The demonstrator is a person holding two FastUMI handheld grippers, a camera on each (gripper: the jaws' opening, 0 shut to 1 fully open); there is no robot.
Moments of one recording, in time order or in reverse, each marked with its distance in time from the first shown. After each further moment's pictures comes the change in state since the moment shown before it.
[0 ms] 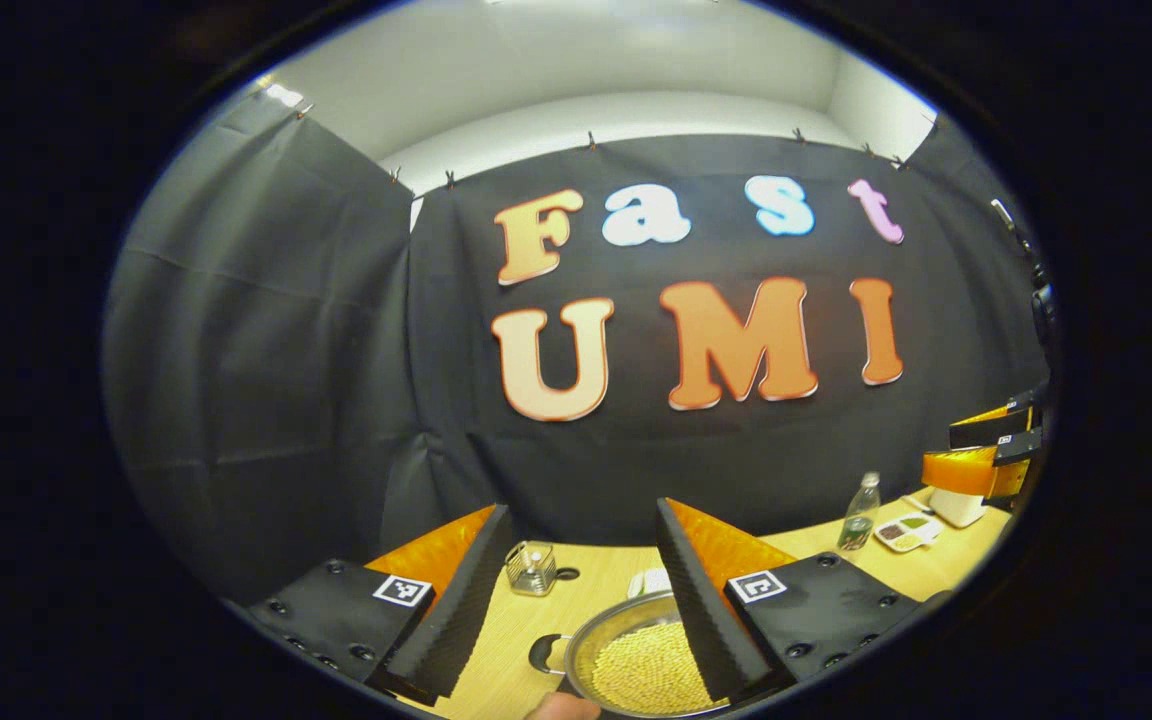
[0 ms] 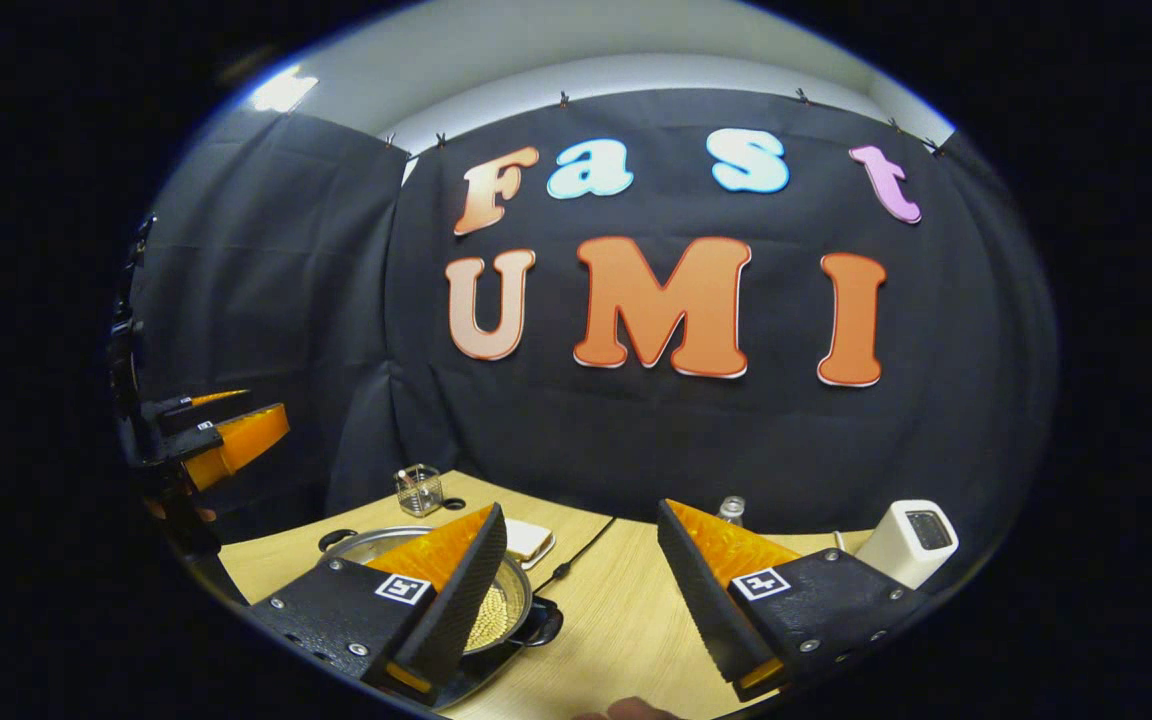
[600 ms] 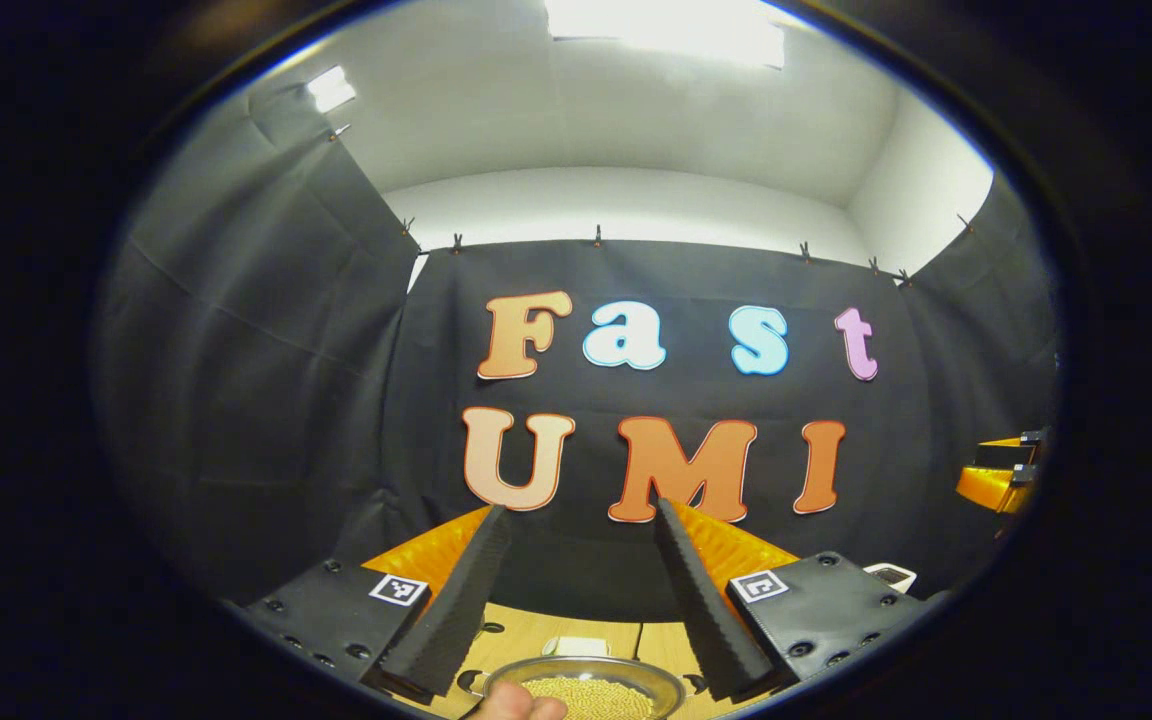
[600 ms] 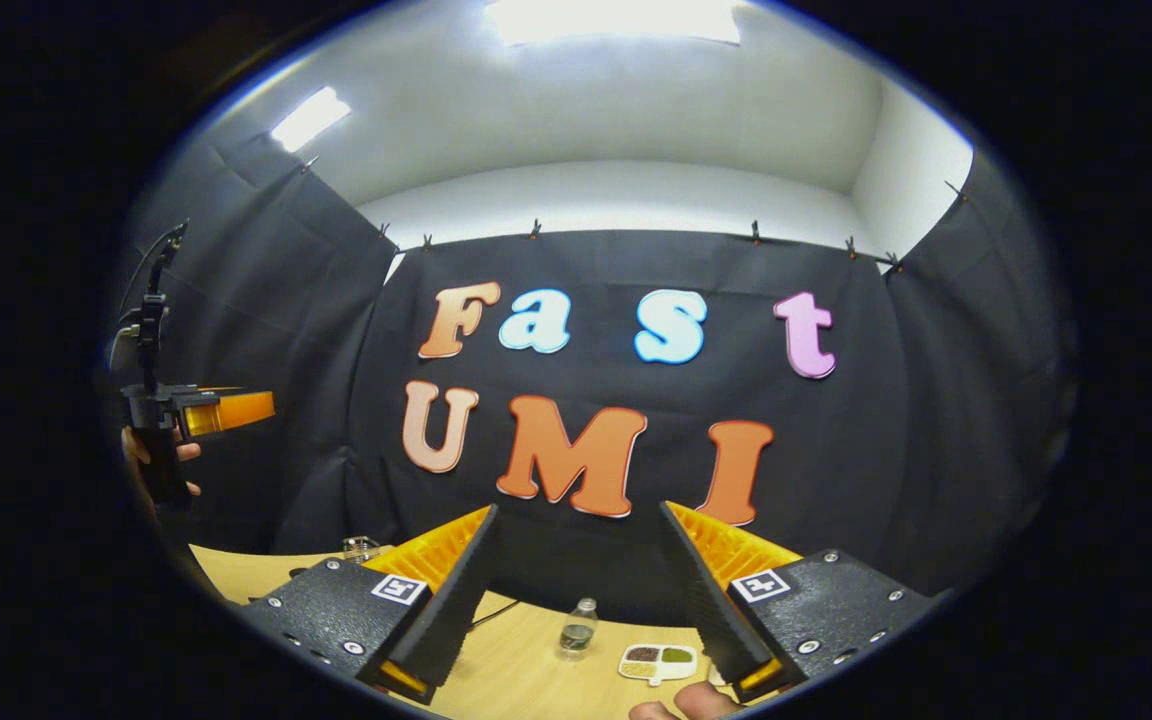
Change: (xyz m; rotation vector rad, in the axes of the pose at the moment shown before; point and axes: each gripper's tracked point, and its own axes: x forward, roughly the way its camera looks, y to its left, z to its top) left arm -0.049 -0.017 0.164 -0.202 -0.188 -0.063; right arm -0.157 -0.115 0.159 -0.130 -0.343 -0.149
